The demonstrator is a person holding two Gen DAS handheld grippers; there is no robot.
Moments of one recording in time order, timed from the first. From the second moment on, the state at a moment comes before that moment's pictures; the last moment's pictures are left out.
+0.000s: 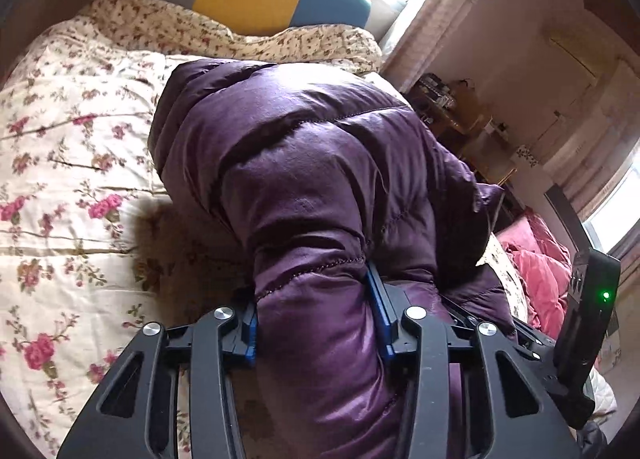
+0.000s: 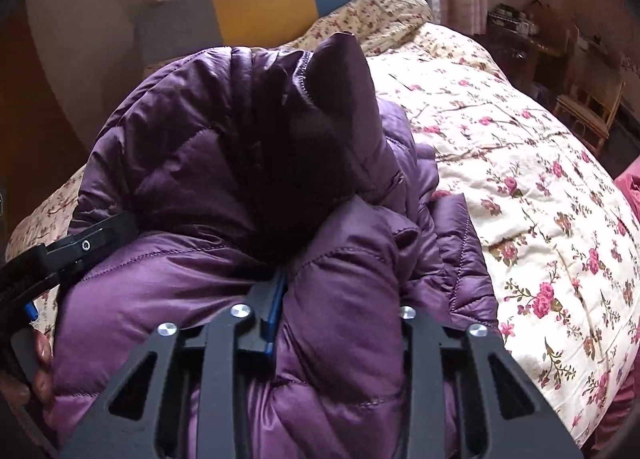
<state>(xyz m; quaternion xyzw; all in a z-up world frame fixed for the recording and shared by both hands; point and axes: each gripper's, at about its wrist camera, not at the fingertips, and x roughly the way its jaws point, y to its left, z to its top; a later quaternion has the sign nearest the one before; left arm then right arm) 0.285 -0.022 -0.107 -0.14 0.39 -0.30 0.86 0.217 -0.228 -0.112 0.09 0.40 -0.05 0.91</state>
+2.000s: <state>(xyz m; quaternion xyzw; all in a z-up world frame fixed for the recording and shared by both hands) 0.165 0.213 -0.117 -0.13 0.35 -0.03 0.93 0.159 0.008 -0.121 -0.03 0.36 -0.01 0.93</state>
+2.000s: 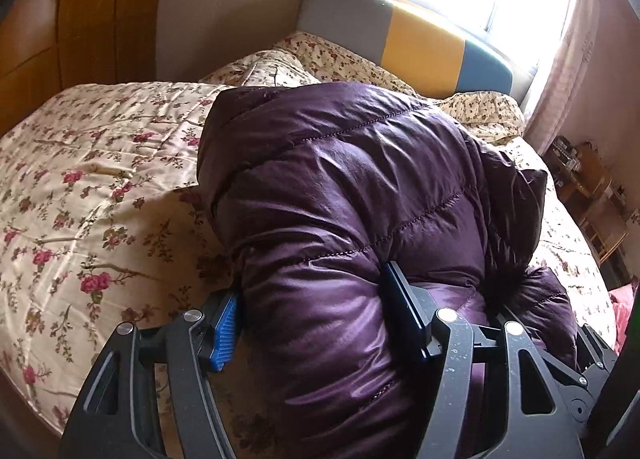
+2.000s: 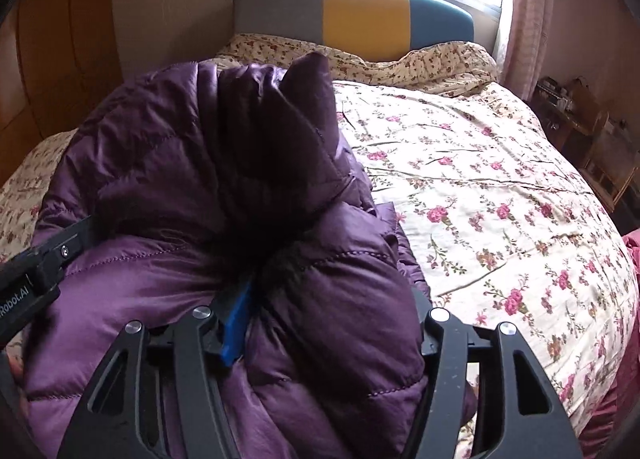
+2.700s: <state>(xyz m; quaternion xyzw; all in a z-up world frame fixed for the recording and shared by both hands) 0.162 0.248 -0.080 -0.13 0.31 0.01 0.94 0.171 0.050 -0.051 -0.06 0.30 -0.03 0.95</state>
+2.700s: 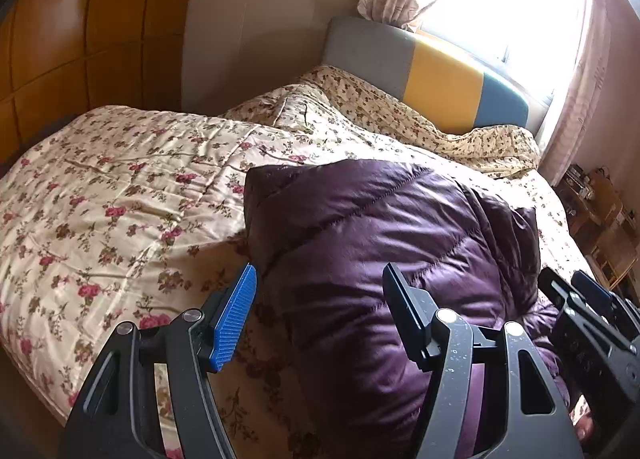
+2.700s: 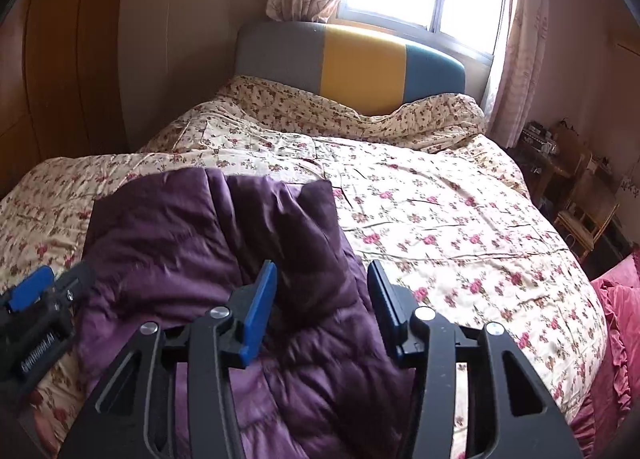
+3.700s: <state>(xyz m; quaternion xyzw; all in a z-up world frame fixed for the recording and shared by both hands) 0.208 0.195 -0.098 -0.08 0.34 -0.04 0.94 0.231 0.018 -0.124 -0.04 0.39 -0.01 0.92</state>
